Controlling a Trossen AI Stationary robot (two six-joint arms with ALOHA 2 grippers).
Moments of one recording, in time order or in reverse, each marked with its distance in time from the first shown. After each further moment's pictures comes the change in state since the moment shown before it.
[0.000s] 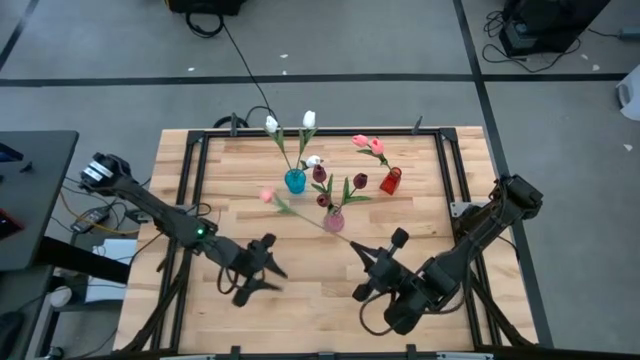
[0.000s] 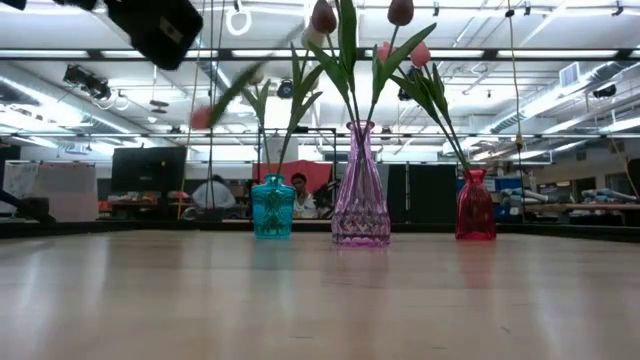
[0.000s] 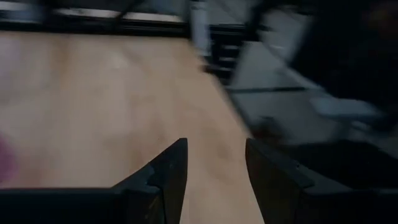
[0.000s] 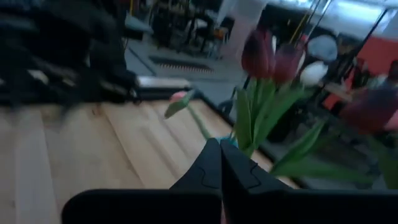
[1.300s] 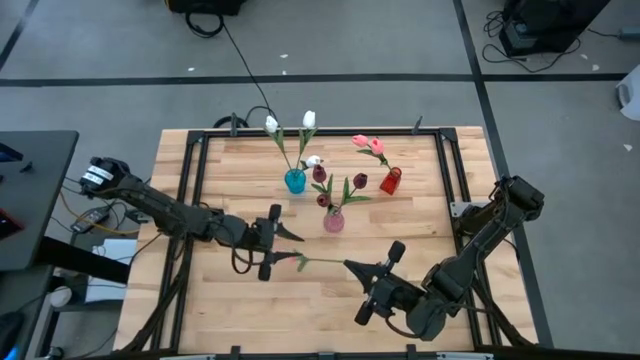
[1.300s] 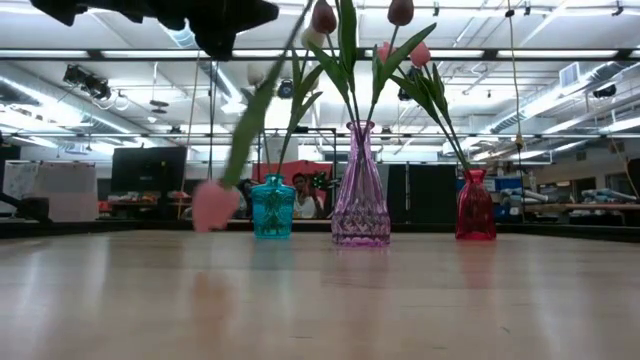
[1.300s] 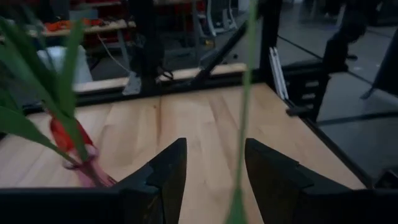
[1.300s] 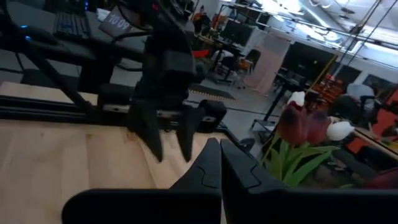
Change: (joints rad) left arm 0.168 0.028 0.000 0.184 -0.129 0.283; right arm 0.047 0.002 0.000 0.560 -0.038 -0.623
